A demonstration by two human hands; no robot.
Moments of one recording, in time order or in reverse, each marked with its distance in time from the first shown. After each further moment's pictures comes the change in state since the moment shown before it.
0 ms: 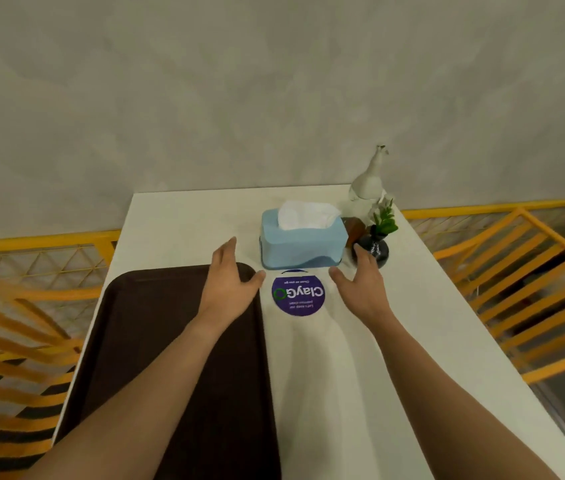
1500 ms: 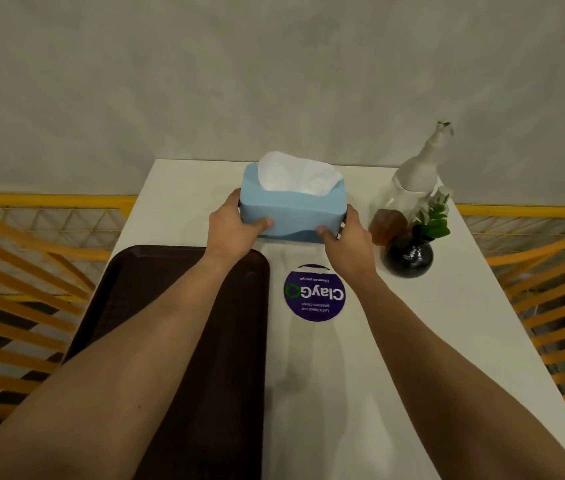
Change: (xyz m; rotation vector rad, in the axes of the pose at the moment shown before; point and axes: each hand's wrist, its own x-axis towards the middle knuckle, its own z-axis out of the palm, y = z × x) left_hand 0.093 -0.003 0.004 -0.146 0.164 -0.044; right_hand 0.081 -0.042 0.059 0.181 -0.154 -0.094
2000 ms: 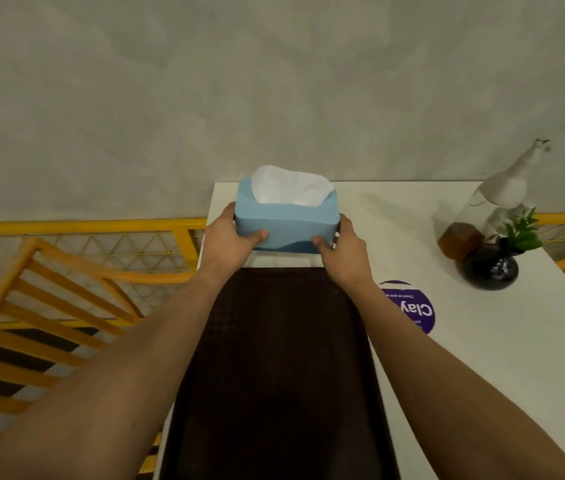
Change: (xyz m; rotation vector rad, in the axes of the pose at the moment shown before) left_hand 0.034 -0.079 -0.152 0.052 -0.003 -0.005; right_hand -0.018 -0.095 0.141 0.057 -0.021 -0.045
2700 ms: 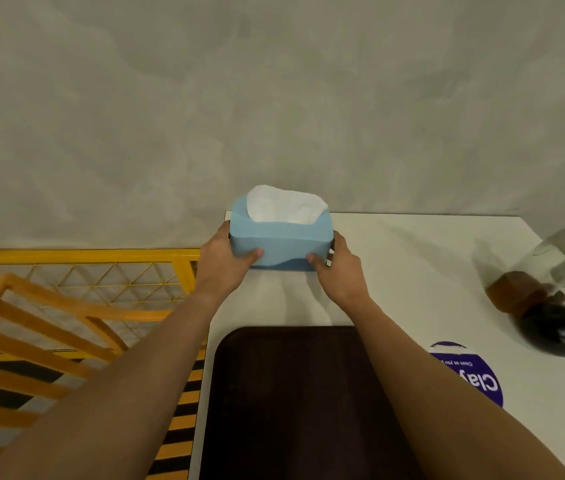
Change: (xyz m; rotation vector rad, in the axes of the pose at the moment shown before) left_hand 0.105 -0.075 -0.010 -0.013 0.036 0.047; right_hand 0.100 0.005 0.089 -0.060 -0.042 0.004
